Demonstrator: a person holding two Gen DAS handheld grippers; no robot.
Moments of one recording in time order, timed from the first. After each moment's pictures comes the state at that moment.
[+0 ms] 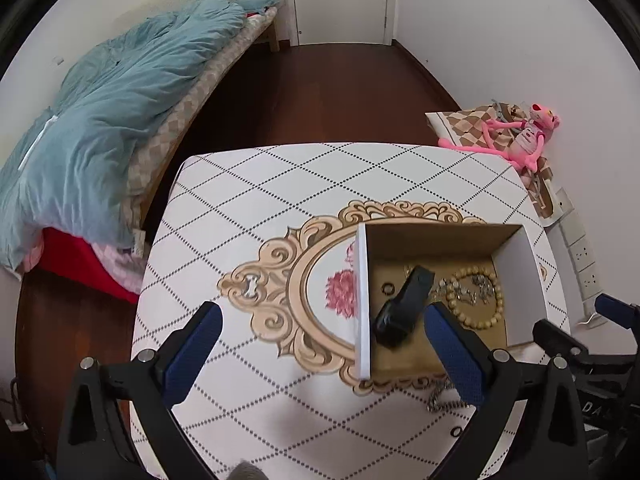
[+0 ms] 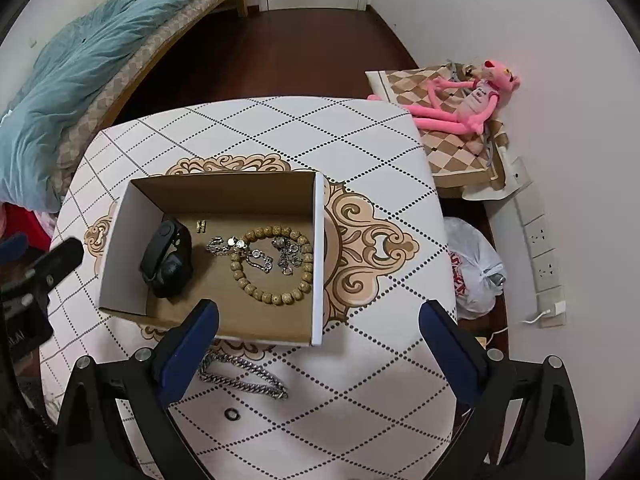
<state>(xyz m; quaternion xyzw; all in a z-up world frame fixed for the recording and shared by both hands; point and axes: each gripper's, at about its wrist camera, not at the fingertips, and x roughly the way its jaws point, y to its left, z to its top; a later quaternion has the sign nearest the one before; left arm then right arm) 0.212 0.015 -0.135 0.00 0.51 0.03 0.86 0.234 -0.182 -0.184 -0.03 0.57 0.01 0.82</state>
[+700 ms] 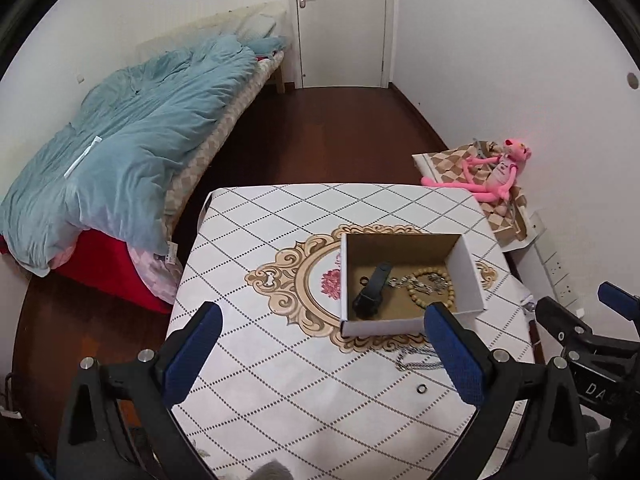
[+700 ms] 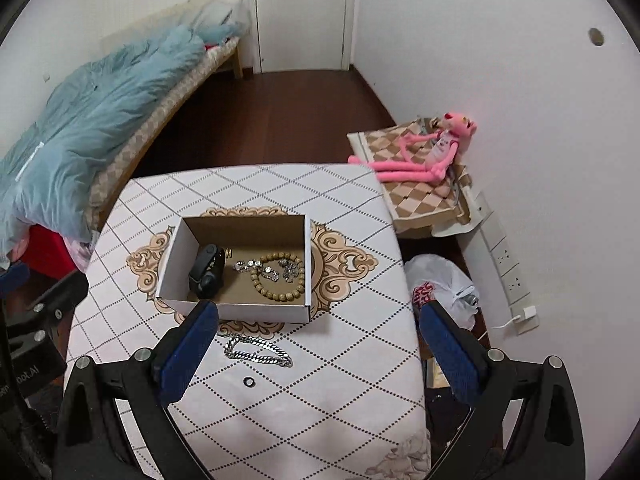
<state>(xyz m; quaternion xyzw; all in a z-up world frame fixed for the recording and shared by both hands) 0.123 0.003 -0.053 -0.01 0.44 0.03 0.90 0.142 -0.188 -0.084 -0.02 0.46 -0.01 0.89</state>
